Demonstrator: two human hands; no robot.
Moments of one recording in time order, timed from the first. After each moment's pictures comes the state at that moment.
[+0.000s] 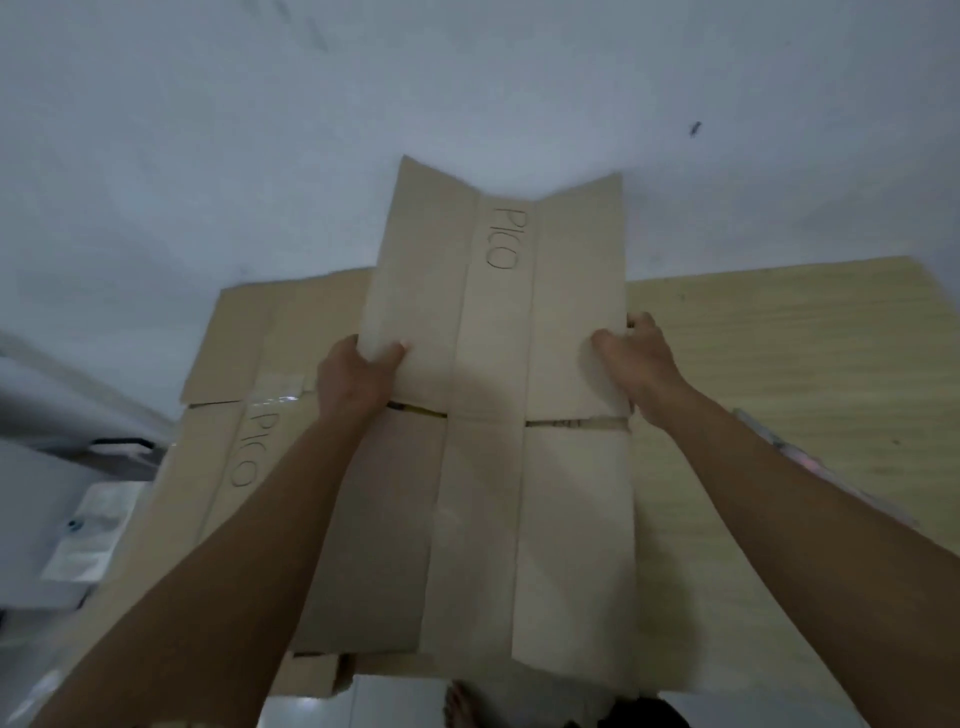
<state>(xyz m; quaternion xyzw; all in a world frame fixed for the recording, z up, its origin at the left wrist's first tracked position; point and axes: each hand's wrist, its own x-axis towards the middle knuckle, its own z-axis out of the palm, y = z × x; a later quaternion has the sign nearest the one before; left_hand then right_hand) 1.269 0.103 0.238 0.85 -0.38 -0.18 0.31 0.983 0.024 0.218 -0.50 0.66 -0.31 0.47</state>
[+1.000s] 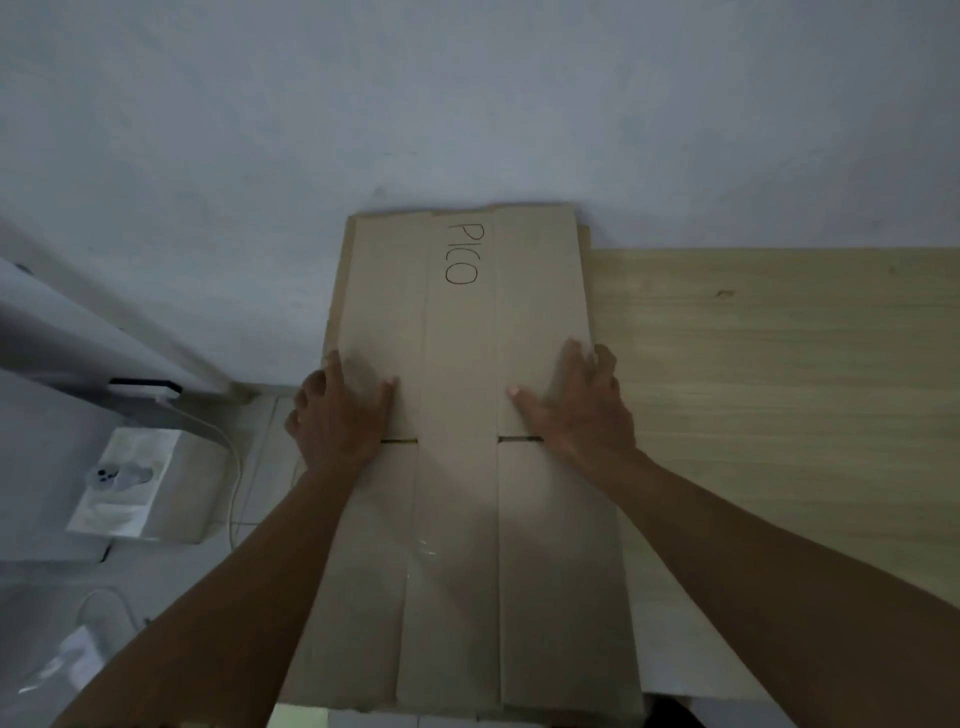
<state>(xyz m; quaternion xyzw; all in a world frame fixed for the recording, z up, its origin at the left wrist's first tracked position) 1.575 0.202 0.125 0.91 -0.37 -0.13 0.16 1.326 0.131 0.134 -0.68 0.67 -0.09 0.27</state>
